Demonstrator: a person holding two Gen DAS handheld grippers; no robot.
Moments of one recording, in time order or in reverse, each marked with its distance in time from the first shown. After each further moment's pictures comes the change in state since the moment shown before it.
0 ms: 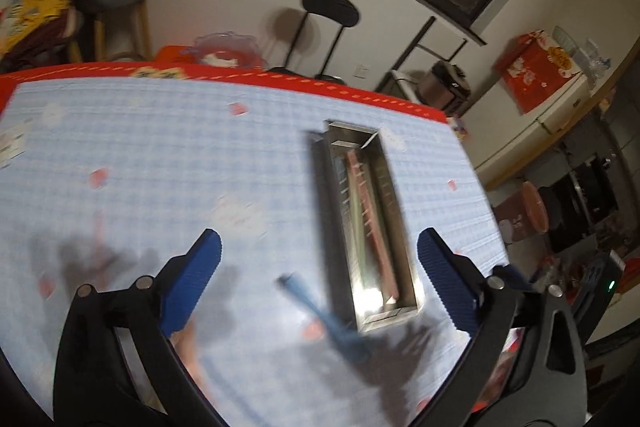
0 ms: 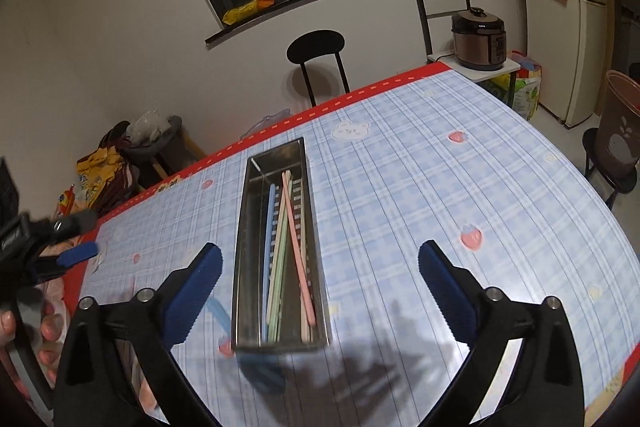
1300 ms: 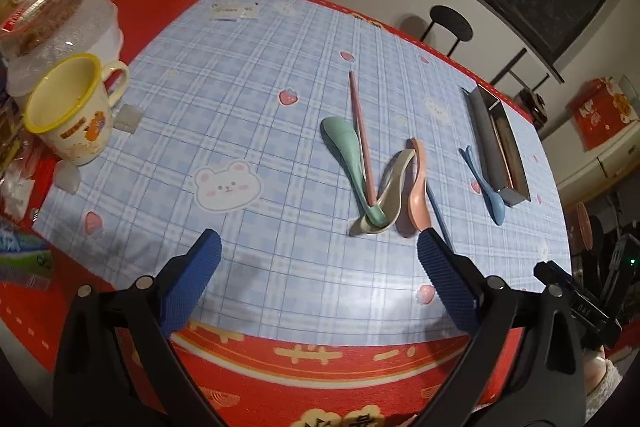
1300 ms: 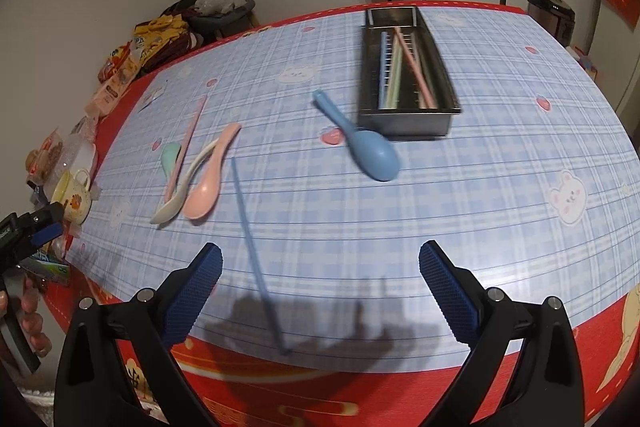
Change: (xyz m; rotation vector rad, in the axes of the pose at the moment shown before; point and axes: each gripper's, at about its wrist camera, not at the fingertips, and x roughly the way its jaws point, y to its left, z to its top) left arm -0.157 0.181 -0.205 -0.231 -0.028 0.215; right arm -0.042 0.107 -0.159 -0.261 0.286 0.078
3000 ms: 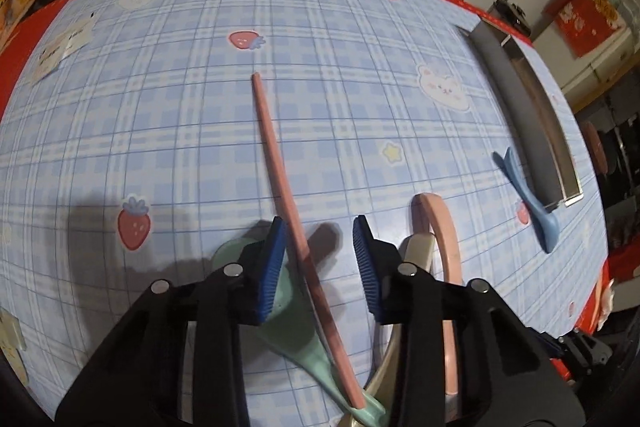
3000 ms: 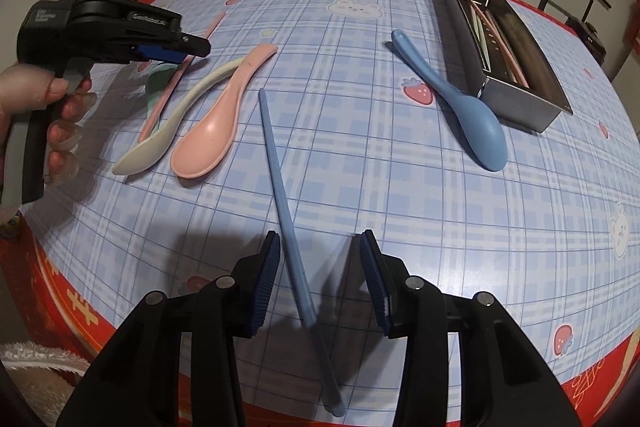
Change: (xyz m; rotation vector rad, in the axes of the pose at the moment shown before) left arm 0.201 -0.071 0.113 0.318 0.204 -0.048; right arm 0.089 0.066 -0.014 -0.204 0.124 -0.101
